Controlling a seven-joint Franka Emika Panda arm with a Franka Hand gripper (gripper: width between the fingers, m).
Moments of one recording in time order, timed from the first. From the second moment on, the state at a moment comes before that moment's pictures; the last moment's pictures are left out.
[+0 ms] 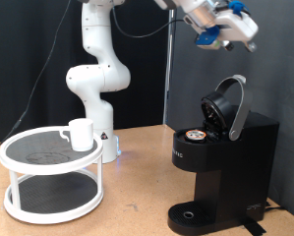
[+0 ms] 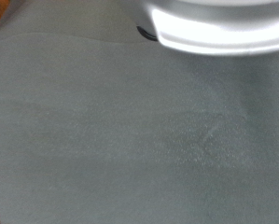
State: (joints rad) arm 0.10 -0.14 0.11 -1.95 0.83 2.03 2.33
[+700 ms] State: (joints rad) arm 0.14 -0.04 0.25 -1.90 0.72 2.14 2.44
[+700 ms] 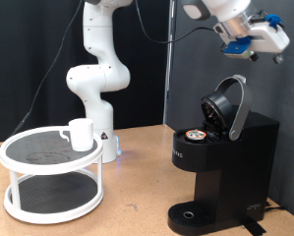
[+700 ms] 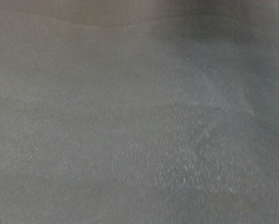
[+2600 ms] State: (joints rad) arm 0.00 -0.16 0.13 -2.05 0.53 2.03 2.34
